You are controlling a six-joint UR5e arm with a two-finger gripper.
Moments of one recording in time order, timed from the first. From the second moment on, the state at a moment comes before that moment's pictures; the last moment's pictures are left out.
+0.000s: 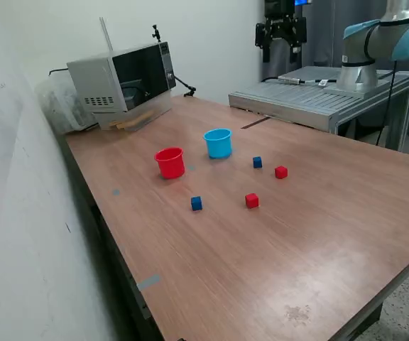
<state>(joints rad) -0.07 -1.51 1.83 -1.97 -1.55 2.97</state>
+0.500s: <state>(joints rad) 0.00 -1.35 1.90 -2.17 -1.55 2.85</state>
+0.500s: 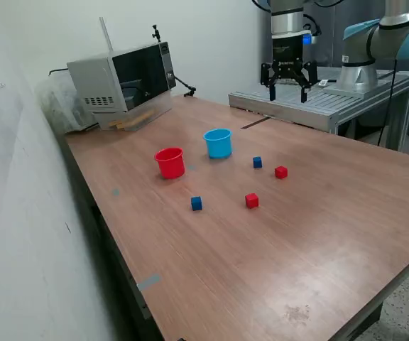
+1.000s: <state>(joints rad) 0.02 -1.22 1.92 -2.32 -1.55 2.54</state>
